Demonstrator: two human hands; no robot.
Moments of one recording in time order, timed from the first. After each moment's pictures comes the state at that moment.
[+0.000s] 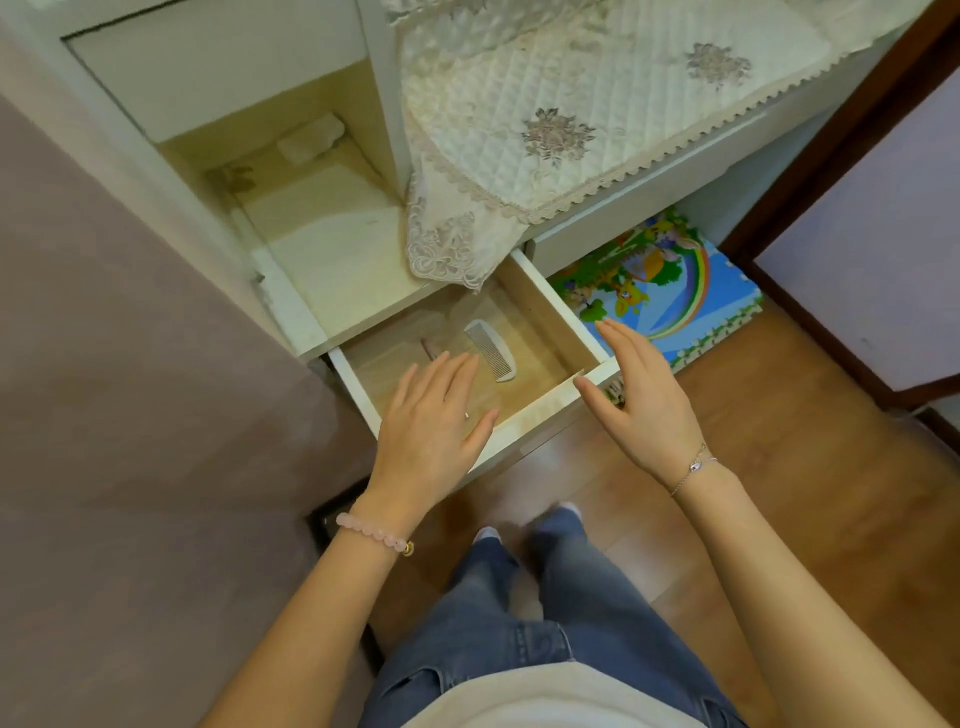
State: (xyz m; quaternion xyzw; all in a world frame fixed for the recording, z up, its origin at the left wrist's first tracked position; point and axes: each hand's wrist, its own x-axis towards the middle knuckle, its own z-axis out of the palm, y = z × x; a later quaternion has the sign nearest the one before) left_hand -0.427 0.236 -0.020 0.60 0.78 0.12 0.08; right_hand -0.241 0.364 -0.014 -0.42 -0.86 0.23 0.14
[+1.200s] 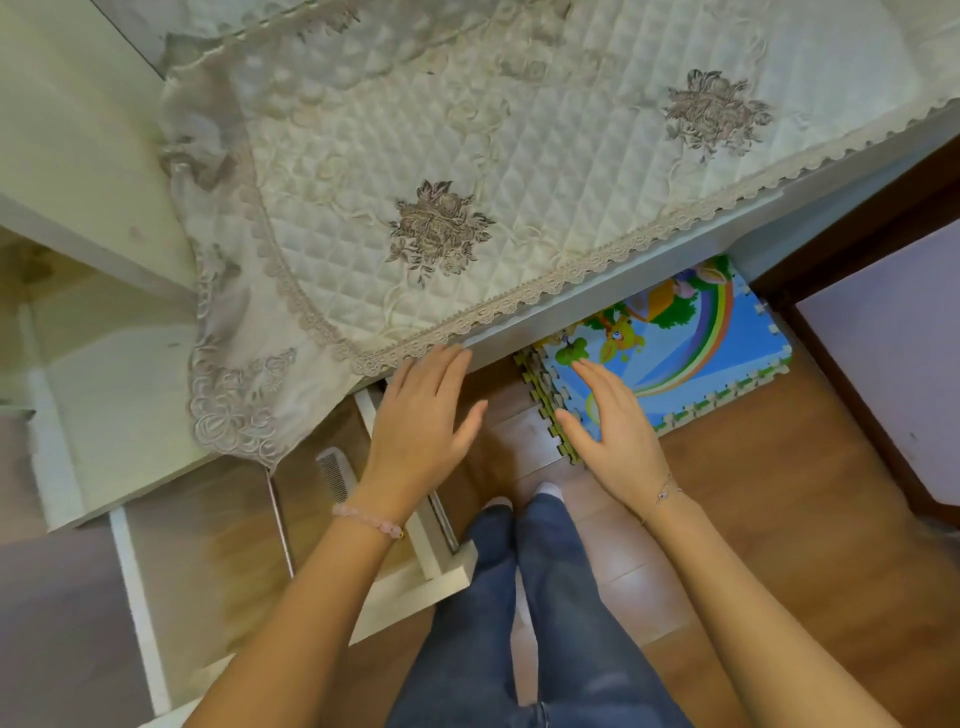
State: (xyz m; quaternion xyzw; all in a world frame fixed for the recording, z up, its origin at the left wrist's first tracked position) left_hand -0.384 0.577 -0.074 0.54 0.83 0.09 0.10; right_hand -0.207 0.699 -0.108 -0.38 -0.83 0.40 0.05
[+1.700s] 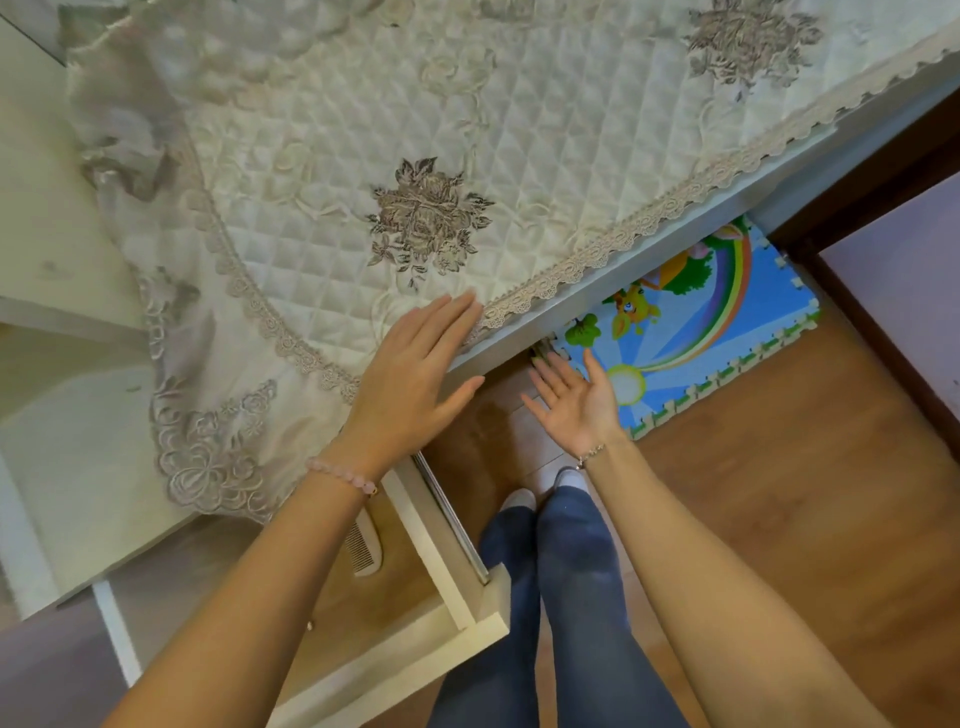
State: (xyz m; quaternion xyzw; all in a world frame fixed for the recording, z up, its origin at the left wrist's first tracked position) left_hand -0.456 0.613 -0.116 0.66 0.73 0.12 0.10; right_hand -0.291 0.709 -0.213 -0.48 -0.02 0.85 0.20
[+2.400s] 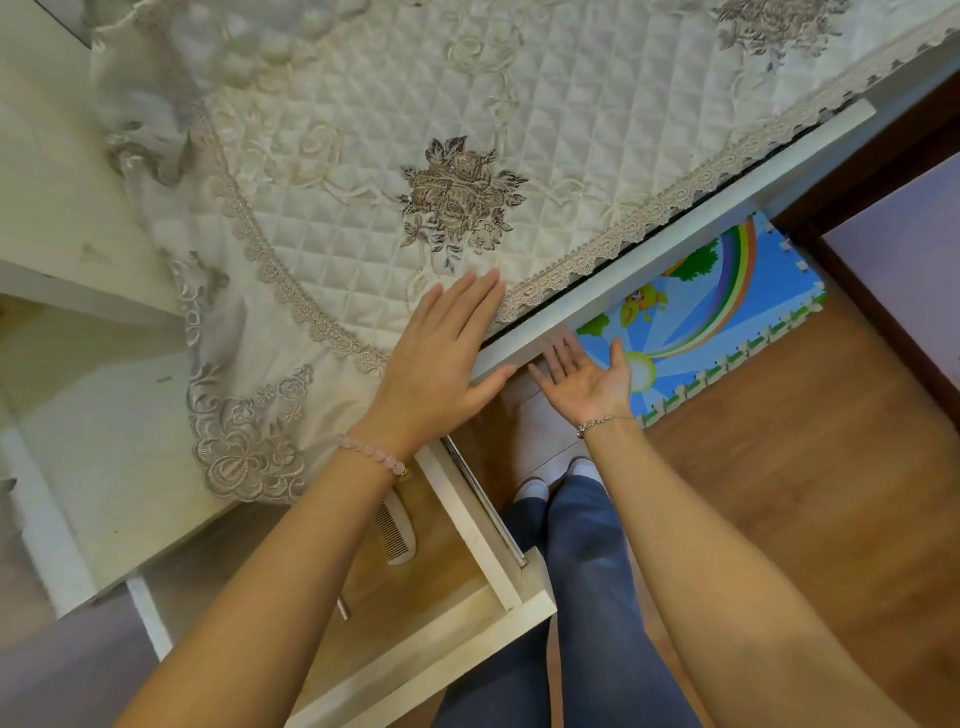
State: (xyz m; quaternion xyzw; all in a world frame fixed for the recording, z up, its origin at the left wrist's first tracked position) left_hand -0.467 0.605 -0.112 0.68 0.72 0.10 0.11; right_hand -0.318 0.696 -0.218 -0.46 0.12 0.83 0.30
